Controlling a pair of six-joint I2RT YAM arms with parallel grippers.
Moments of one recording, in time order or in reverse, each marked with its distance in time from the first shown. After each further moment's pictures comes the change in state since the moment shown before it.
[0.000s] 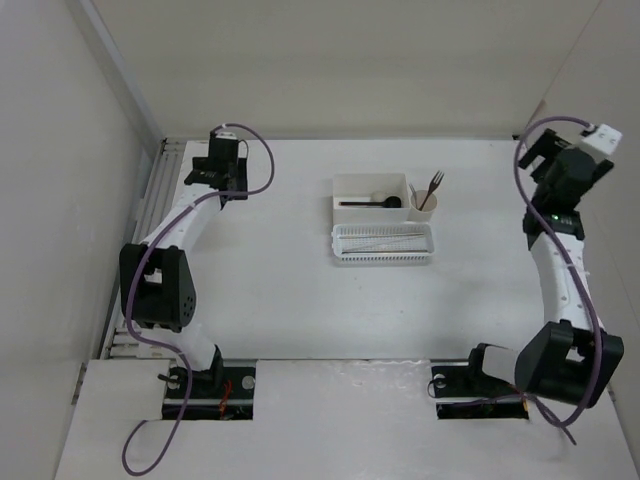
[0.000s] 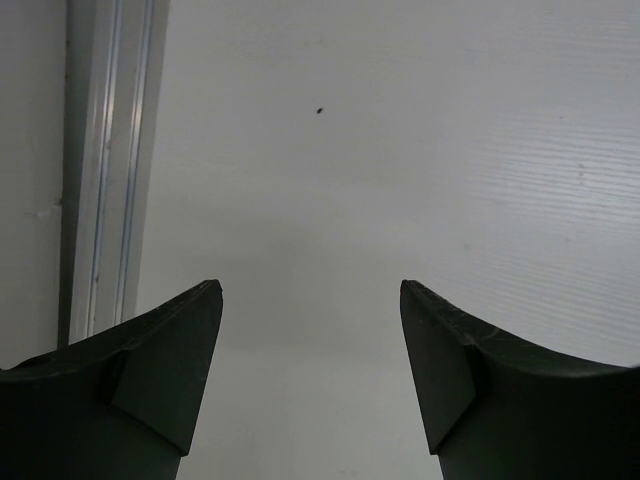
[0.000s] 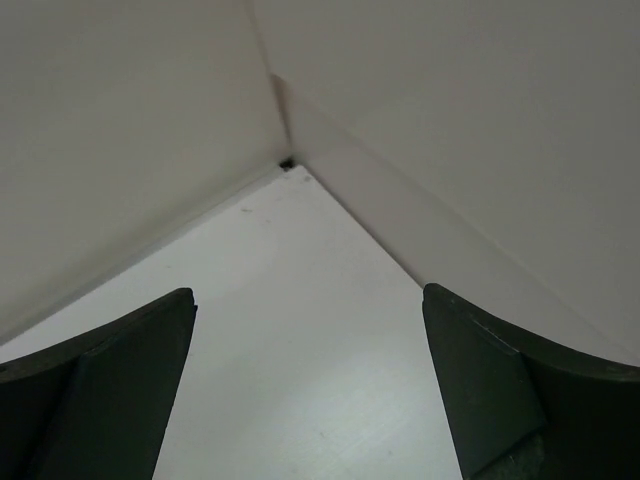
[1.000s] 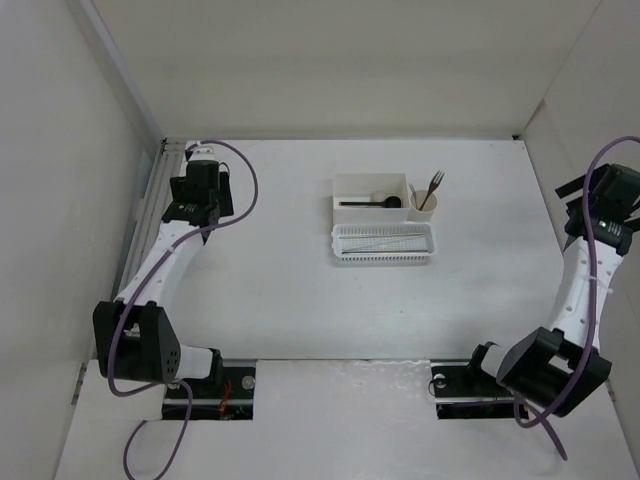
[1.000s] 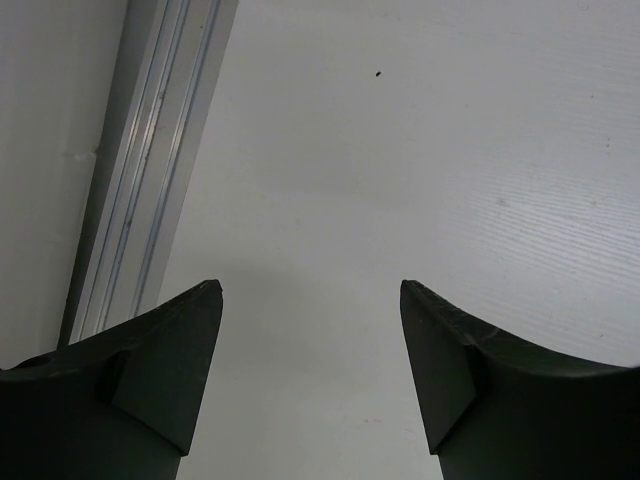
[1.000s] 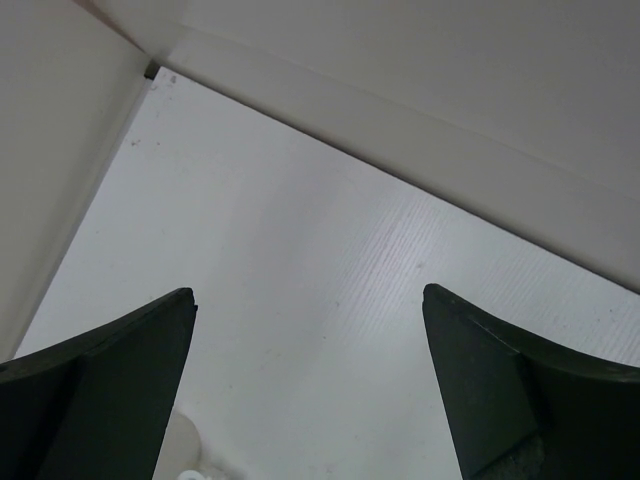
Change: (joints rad) left arm 0.047 -0.326 -0.280 0.061 -0.024 -0.042; right arm -0.355 -0.048 0.140 -0.617 -0.095 0.374
